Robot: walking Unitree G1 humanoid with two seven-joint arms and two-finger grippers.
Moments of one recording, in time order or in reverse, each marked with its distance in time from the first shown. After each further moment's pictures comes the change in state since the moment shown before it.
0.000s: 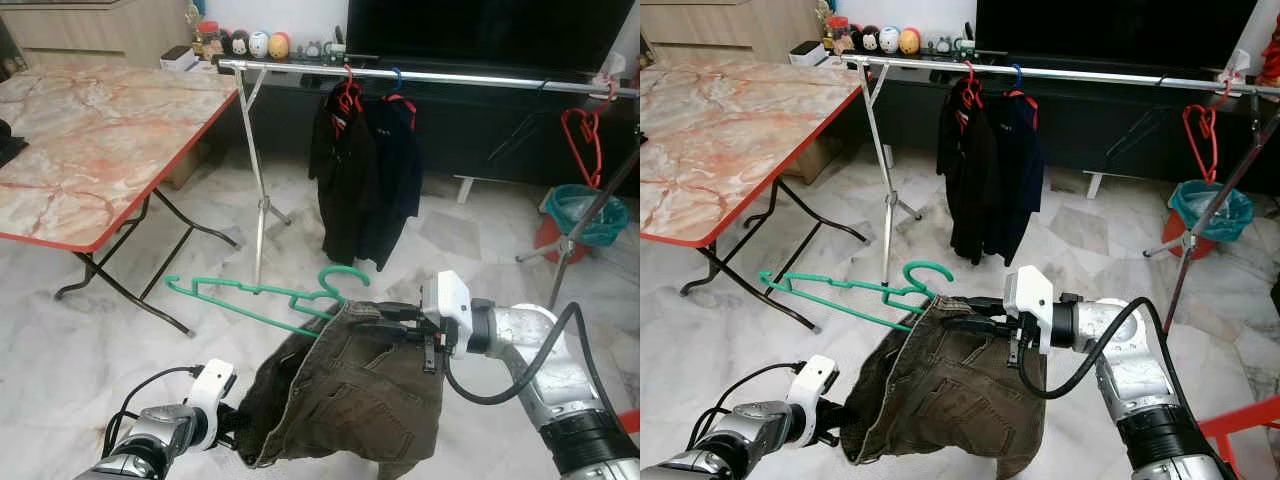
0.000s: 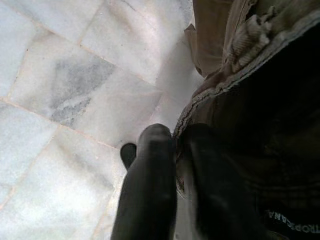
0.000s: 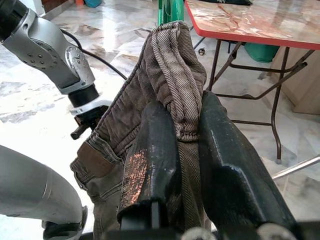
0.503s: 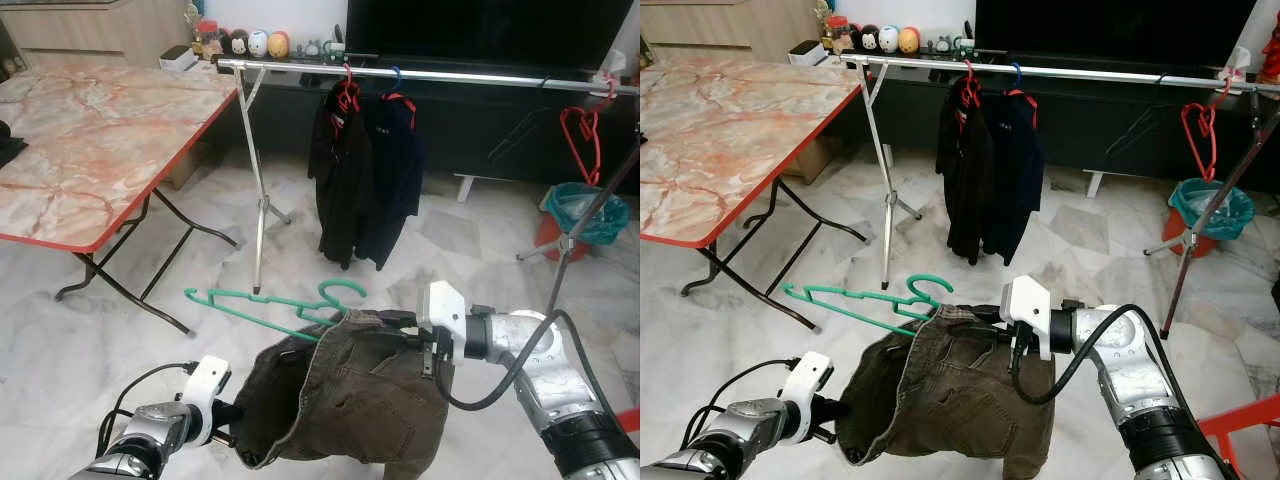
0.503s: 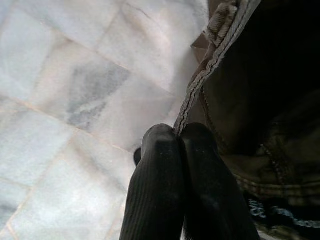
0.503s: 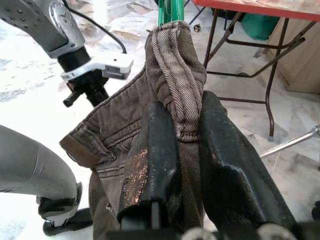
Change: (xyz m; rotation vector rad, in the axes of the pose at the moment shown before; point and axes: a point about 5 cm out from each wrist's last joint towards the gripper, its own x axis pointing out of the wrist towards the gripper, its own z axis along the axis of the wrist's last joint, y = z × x) left arm -0.006 0.011 0.003 0.019 -0.031 0.058; right arm -0.003 0.001 -0.018 -0.023 0.118 -0.028
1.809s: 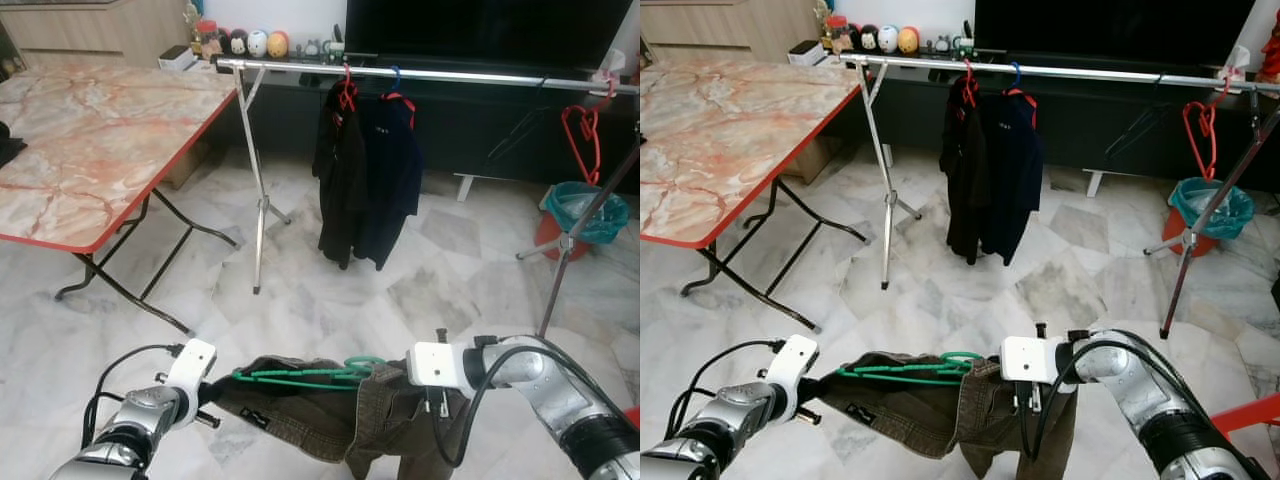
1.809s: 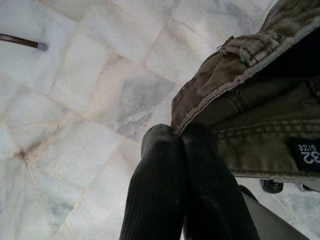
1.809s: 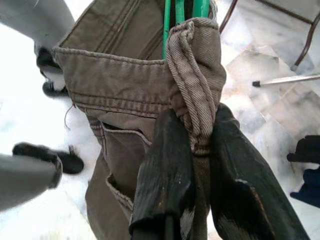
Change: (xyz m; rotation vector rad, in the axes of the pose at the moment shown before) left arm -0.008 0.020 0.015 0.090 -0.026 0.161; right arm -0.015 0.012 -0.057 -0.236 0.520 0.089
